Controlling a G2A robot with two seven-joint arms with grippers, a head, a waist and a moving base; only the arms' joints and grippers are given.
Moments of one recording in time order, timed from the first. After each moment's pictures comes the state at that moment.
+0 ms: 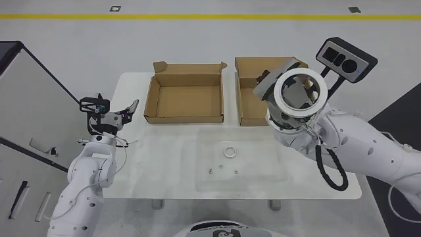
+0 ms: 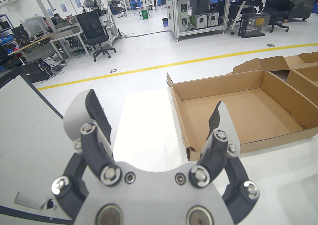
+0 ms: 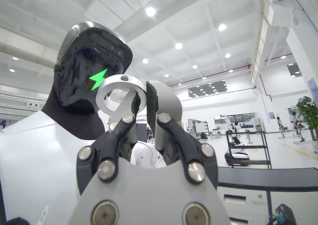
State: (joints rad) left arm 1.73 -1.15 -1.60 -1.80 1.33 0.00 0.00; right arm -0.55 -0.80 0.34 -2.00 -0.14 -1.01 -0.81
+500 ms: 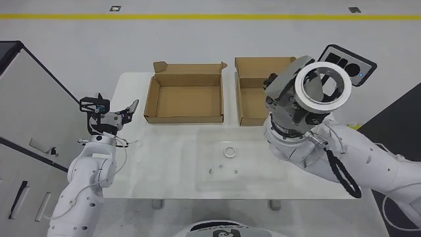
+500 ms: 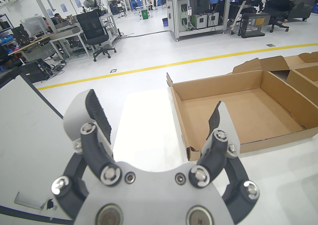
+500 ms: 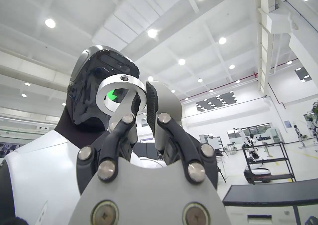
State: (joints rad) left arm 1.73 -1.15 -1.60 -1.80 1.33 0.00 0.00; right arm -0.69 -0.82 0.42 -2.08 -0.03 -1.01 -0.77
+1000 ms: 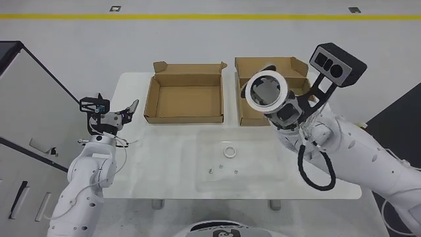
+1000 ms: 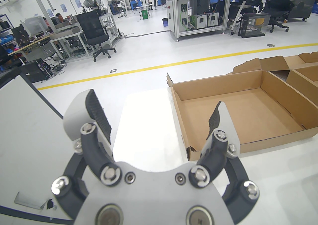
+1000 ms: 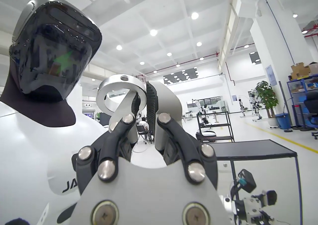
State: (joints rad) left arm 1.73 -1.15 -1.60 -1.80 1.33 0.00 0.00; right arm -0.82 -0.81 0.61 -2.02 -0.04 -0.87 -0.43
